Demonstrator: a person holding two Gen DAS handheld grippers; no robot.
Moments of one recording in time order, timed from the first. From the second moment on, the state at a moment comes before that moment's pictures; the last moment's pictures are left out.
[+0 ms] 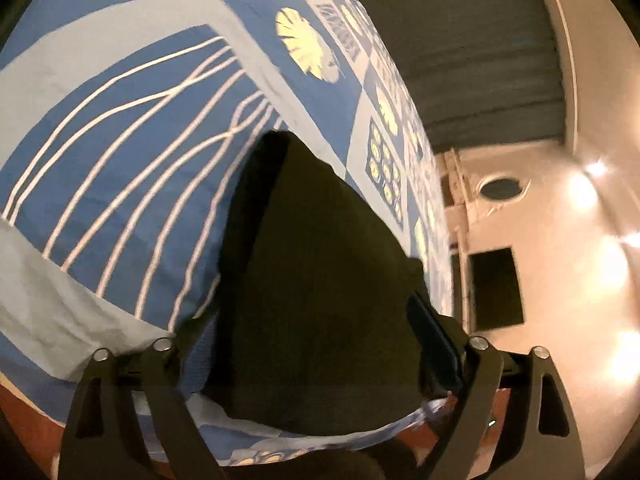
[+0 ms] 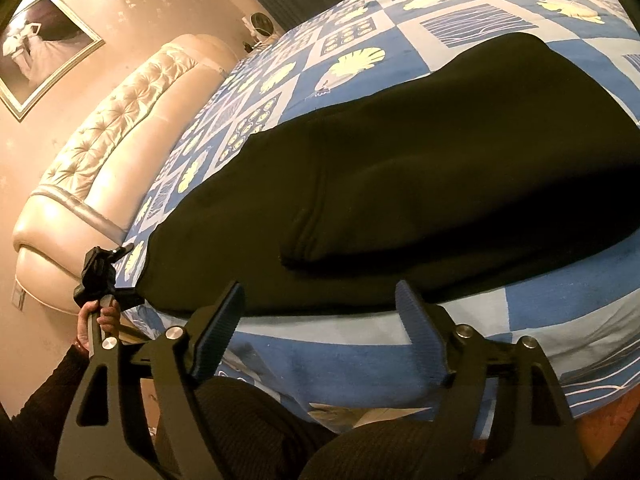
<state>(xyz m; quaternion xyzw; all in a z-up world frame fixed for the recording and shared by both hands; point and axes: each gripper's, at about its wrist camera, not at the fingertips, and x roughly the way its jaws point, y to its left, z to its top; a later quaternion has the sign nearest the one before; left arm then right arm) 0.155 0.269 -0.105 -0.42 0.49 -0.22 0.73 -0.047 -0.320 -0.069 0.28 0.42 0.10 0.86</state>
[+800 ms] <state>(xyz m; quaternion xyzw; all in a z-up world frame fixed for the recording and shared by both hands) 0.135 0.145 0.051 -0.37 0.42 -0.35 0.75 -0.059 -0.335 -0.069 0.33 0.39 0.09 0.85</state>
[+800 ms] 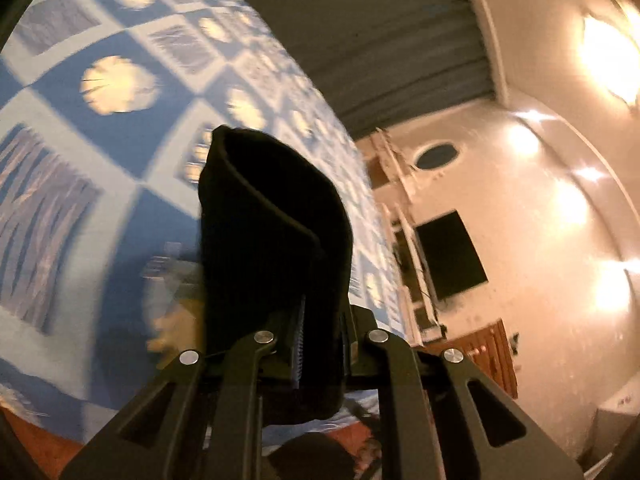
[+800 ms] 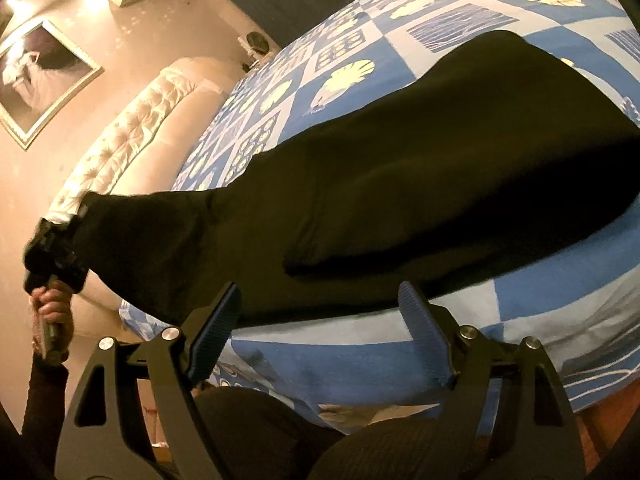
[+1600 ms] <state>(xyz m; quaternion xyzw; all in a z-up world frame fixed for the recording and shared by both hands) 0.117 -0.143 -0.047 -0.13 0.55 -0.35 0.75 -0.082 -0.383 -0.077 0.42 0.36 0.09 0.83</state>
